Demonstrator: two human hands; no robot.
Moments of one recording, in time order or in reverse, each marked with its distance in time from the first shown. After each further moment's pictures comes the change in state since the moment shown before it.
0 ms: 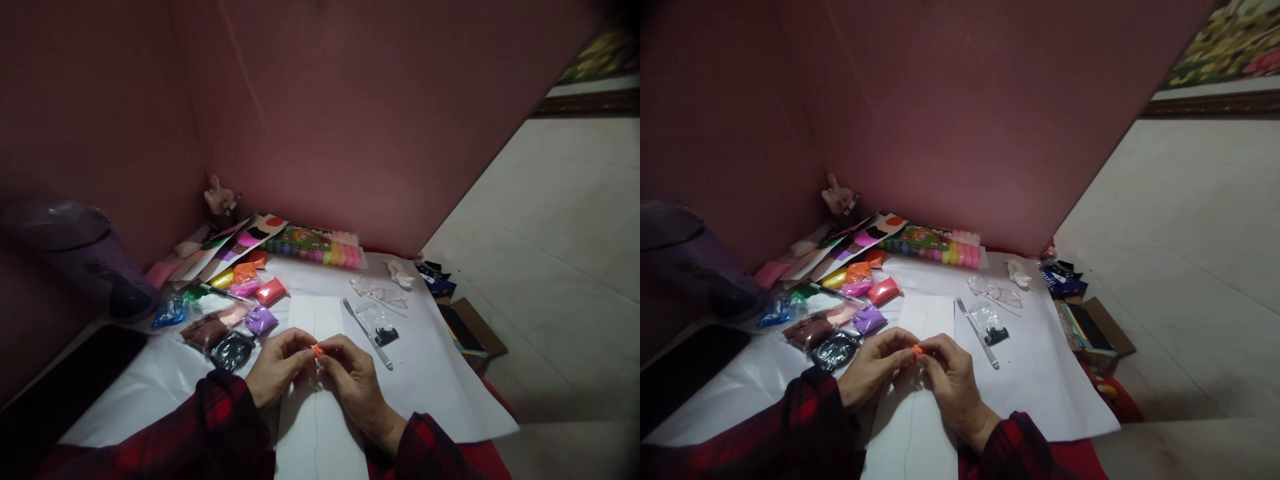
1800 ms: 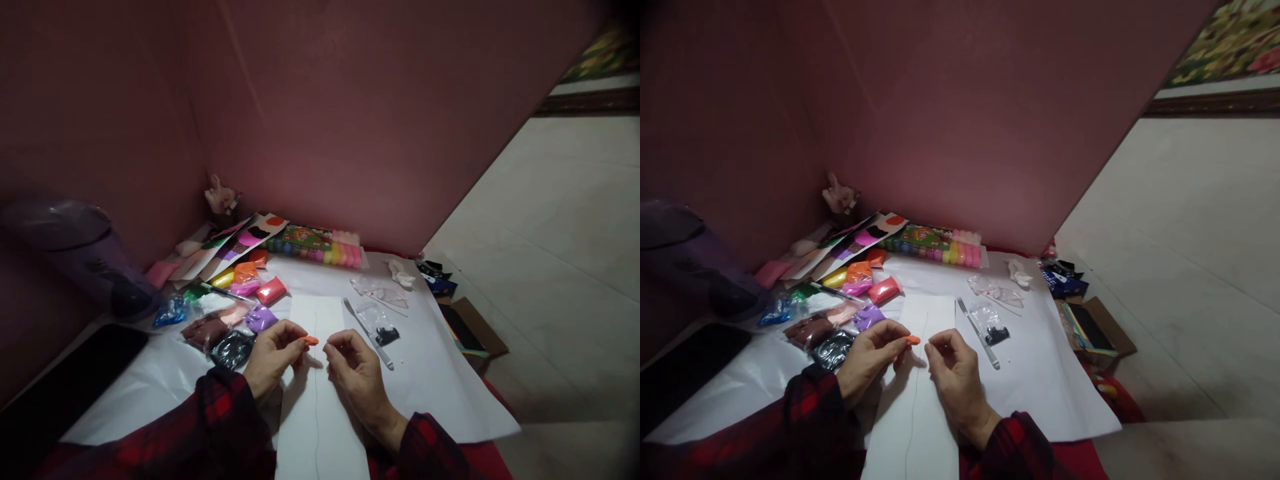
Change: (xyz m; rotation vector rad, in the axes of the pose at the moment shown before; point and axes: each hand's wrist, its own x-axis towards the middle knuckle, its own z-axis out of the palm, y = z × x) left_hand 0.005 -0.002 -0.001 -0.089 0.140 0.063; right_hand -0.001 0.002 0.001 0.055 0.094 0.129
